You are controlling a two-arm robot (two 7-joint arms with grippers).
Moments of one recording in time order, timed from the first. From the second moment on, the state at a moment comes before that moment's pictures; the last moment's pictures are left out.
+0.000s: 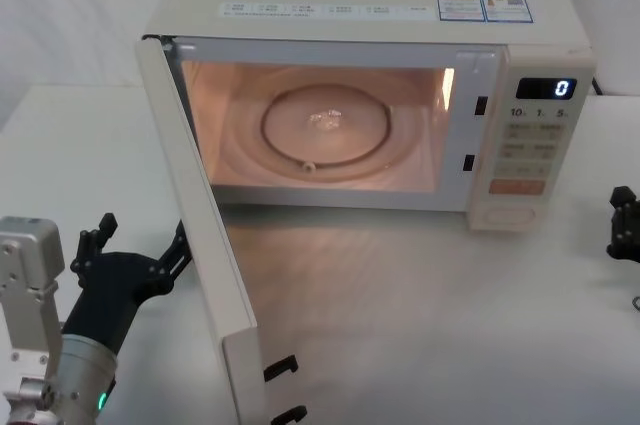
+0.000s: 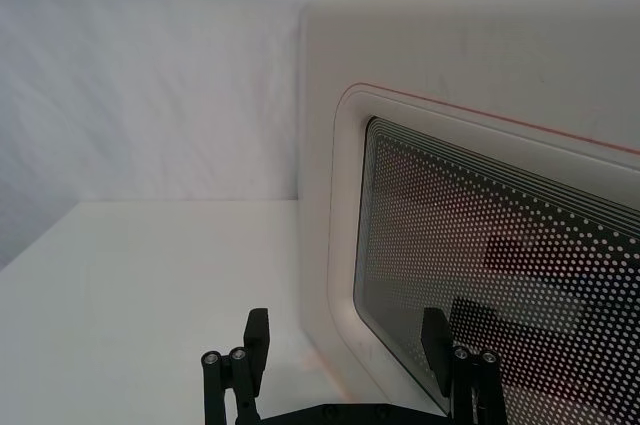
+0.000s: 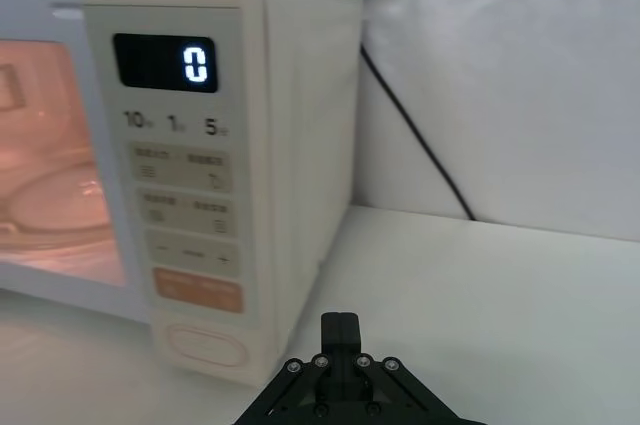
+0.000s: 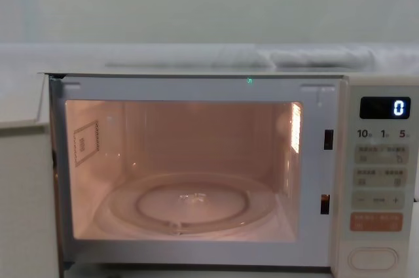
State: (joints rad) left arm 0.27 0.24 0.04 -1.85 -0.25 -0.02 -0.02; right arm -0.06 0.28 -0.01 -1.68 0.25 0.04 0.23
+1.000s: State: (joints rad) left arm 0.27 0.24 0.04 -1.85 -0.25 -0.02 -0.02; right arm -0.05 0.28 -0.02 -1.67 0.27 0.04 0.25
